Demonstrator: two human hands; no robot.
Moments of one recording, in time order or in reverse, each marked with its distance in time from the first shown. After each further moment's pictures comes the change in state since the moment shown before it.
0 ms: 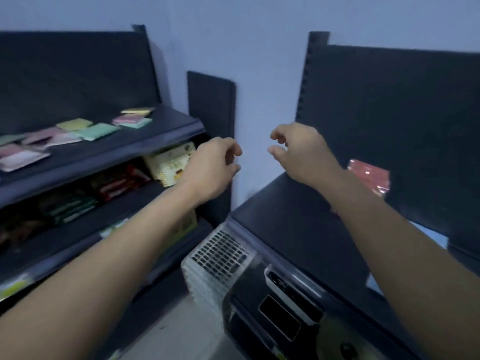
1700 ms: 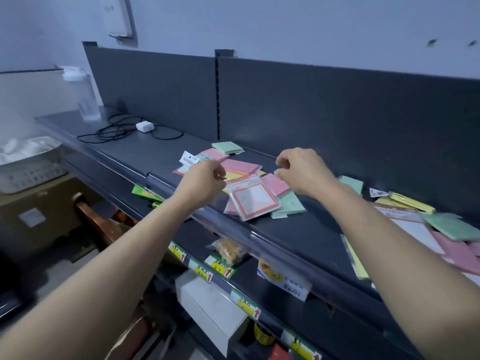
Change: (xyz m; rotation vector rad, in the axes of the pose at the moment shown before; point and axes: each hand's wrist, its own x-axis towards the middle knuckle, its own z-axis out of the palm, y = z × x) left_hand -0.286 -0.459 -0.412 0.455 0.684 -1.337; right_hand 0.151 -0.719 0.308 0.391 -0.505 -1.146
